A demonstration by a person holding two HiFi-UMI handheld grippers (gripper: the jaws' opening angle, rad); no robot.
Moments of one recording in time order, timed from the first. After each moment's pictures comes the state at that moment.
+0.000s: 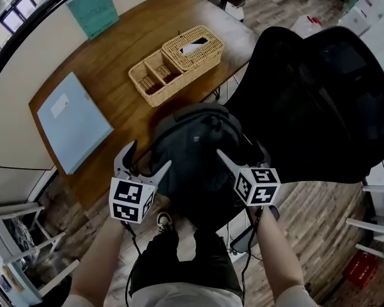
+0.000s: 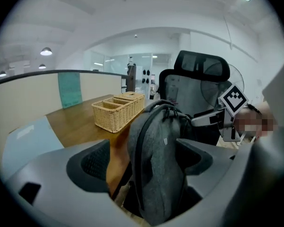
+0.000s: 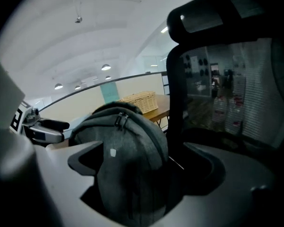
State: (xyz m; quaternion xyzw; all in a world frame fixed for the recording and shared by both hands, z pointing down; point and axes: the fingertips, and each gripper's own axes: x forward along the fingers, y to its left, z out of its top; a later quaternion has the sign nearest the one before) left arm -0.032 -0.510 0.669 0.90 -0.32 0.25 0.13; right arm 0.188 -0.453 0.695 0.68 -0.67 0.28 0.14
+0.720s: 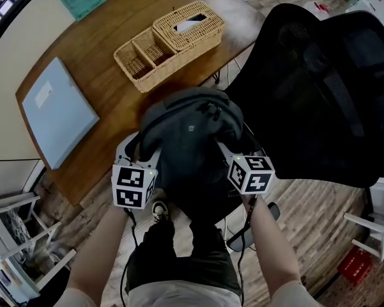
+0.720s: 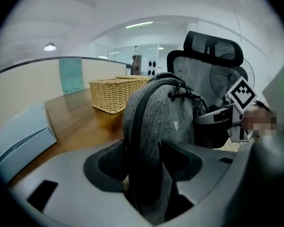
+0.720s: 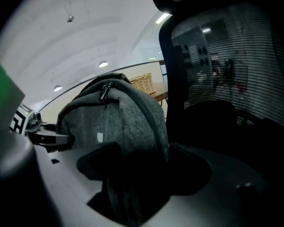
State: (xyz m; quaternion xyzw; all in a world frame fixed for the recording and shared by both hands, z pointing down) left arm -0.015 -0.525 0.750 0.88 -0.35 0.29 0.15; right arm 0.195 -0.468 0.771 0.66 -0.66 0.32 0.14
